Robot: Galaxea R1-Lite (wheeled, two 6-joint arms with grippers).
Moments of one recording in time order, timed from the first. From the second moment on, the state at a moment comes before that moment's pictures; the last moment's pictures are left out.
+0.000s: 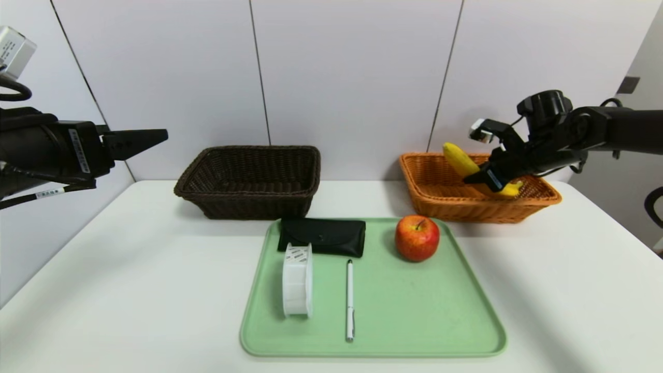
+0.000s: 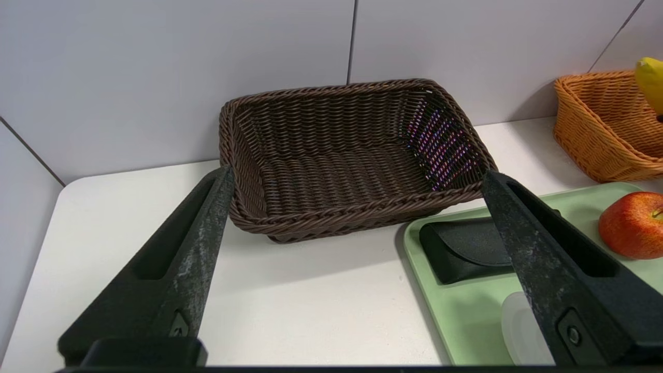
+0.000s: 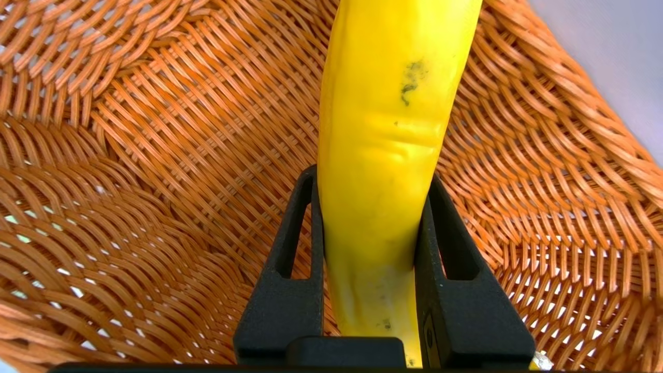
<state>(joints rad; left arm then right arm) -0.08 1.25 -0.93 -0.22 -0.18 -0.03 -0.03 2.23 -1.92 0.47 0.34 -0.75</state>
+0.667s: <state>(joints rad) -0.08 1.25 -0.93 -0.22 -0.18 -0.03 -0.02 2.23 -1.93 0.46 0.33 -0.74</state>
